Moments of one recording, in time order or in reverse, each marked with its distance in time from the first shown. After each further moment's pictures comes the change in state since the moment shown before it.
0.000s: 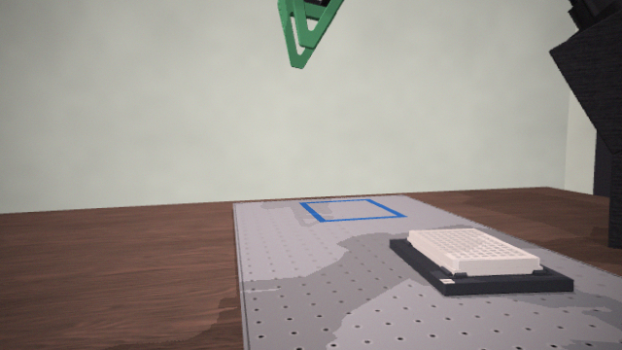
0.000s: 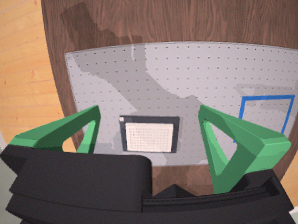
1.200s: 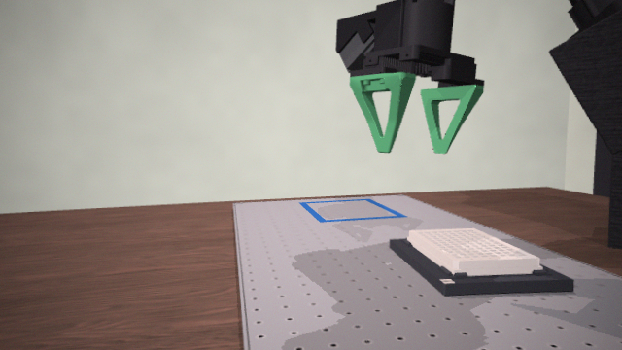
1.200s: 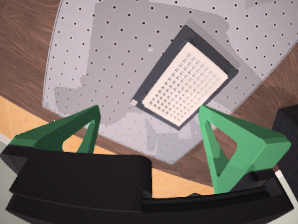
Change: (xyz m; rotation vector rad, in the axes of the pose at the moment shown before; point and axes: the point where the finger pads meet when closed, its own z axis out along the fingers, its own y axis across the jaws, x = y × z) arm 0.134 0.011 0.074 0.112 0.120 0.981
